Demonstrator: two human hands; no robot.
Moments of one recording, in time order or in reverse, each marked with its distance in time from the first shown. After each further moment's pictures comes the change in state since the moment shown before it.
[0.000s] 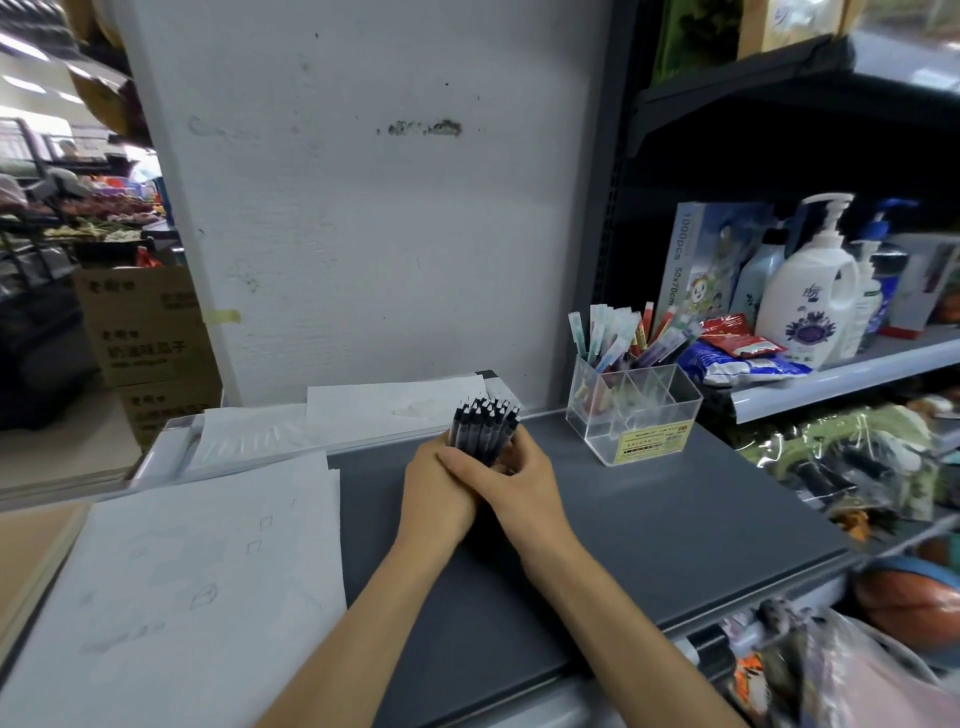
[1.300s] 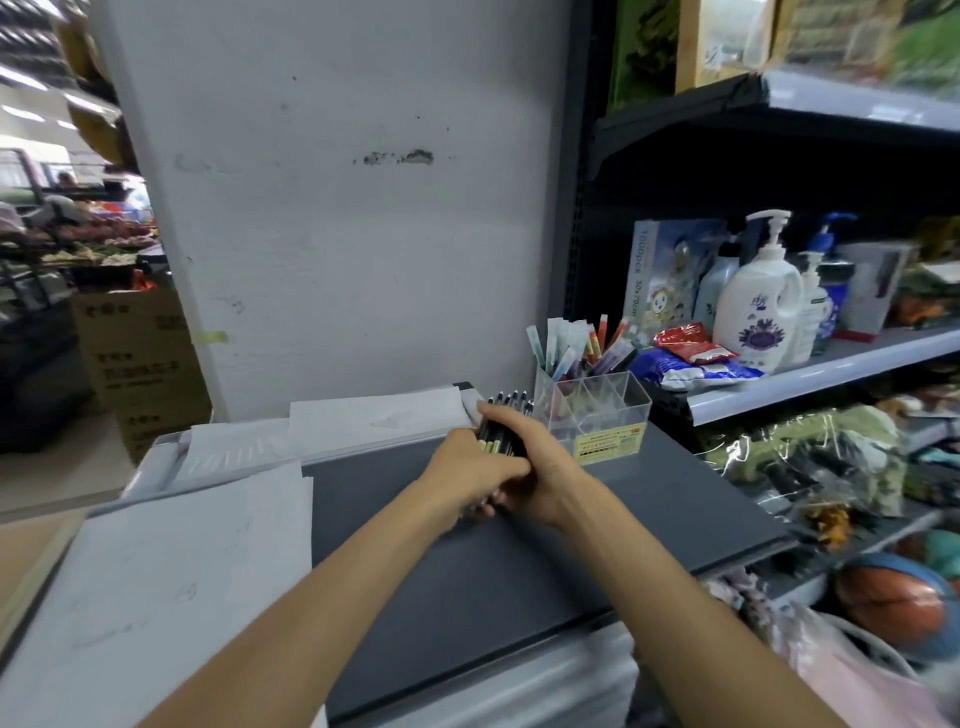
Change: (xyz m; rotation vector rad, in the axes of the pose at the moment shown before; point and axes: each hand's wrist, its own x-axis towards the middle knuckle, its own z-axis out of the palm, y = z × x) left_hand 0.000 0.066 0.037 0.084 -0.284 -0.322; right_hand 0.035 -0.042 -0.058 0.273 -0.228 0.635
